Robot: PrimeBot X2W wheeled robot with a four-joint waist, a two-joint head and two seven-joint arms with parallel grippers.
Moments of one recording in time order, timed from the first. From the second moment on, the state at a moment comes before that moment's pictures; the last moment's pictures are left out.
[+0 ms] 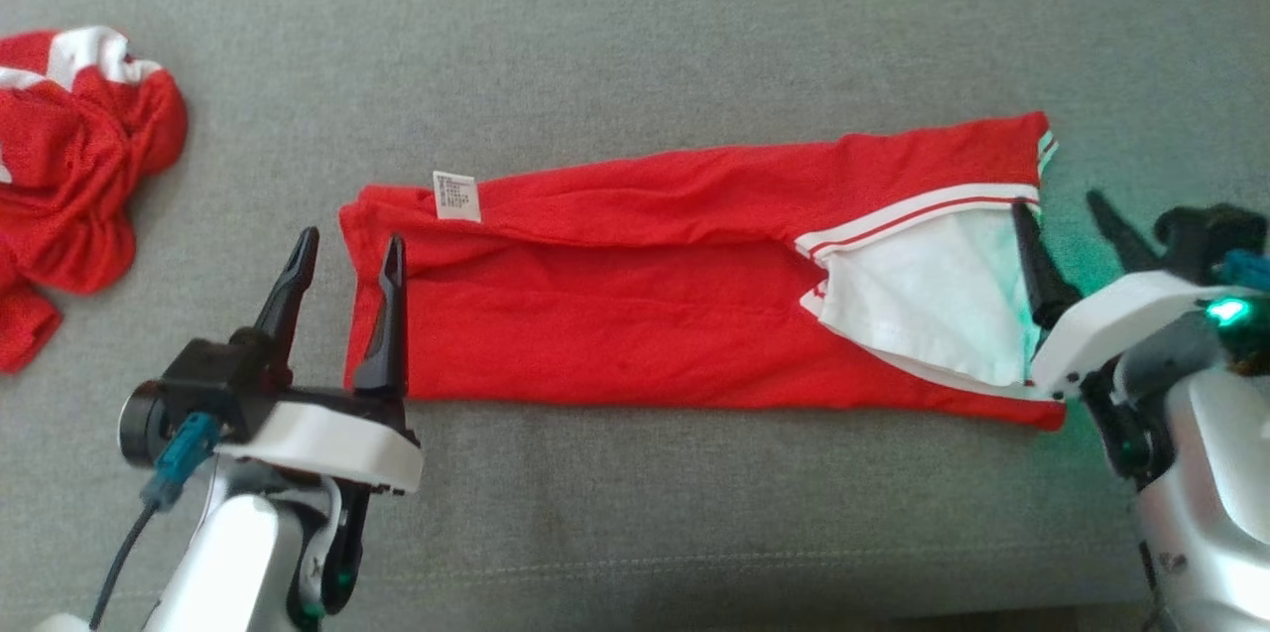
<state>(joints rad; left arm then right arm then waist) -0.13 0.24 -0.31 0.03 -0.32 0.13 -0.21 -0.36 -0.24 0.07 0.44 0.27 0.13 0.10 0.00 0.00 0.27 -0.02</state>
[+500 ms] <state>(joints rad) -0.18 0.22 -0.31 0.08 -0.32 0.12 -0.23 -0.39 -0.23 0.10 0.50 0.37 0.13 0.24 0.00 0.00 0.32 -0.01</state>
